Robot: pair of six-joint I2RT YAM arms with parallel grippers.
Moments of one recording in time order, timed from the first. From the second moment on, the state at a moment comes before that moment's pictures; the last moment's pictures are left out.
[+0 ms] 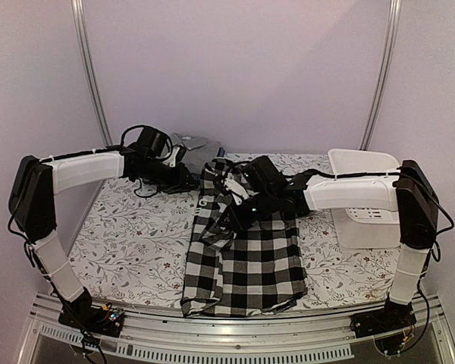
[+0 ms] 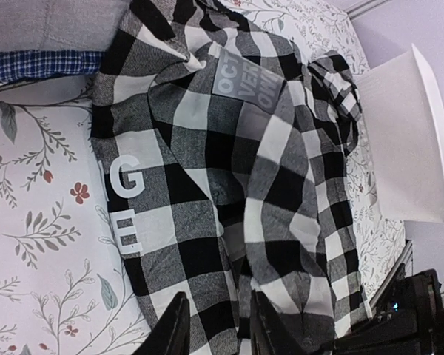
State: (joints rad) left arm -0.47 1.75 1.31 -0.40 0.38 -0.46; right arm 0.93 1.90 1.39 -0.24 -0.28 0.23
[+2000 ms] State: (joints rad) left arm -0.44 2.38 2.00 -0.43 0.35 -0.43; right arm 1.03 1.70 1.12 -0.15 -0.35 0.38
